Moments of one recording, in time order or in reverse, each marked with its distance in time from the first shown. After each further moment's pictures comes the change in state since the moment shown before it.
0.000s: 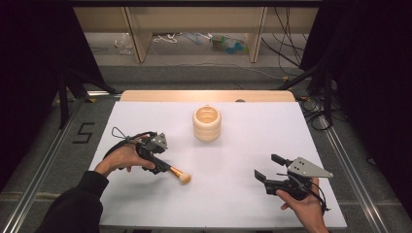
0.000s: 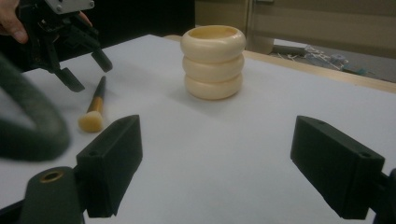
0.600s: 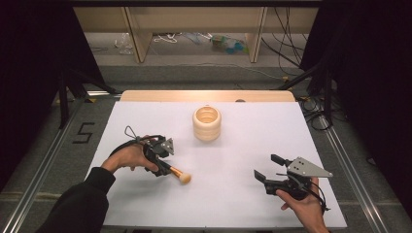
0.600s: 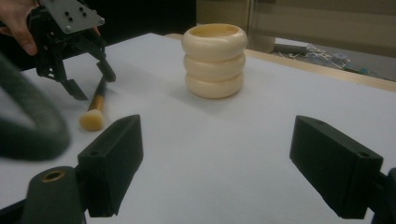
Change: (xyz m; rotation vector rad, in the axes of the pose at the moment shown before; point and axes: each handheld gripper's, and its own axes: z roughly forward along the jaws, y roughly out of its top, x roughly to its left) left arm -0.002 0.011 0.018 0.140 -0.041 0.118; right arm 0.000 0.000 0.001 0.010 0.014 -0.001
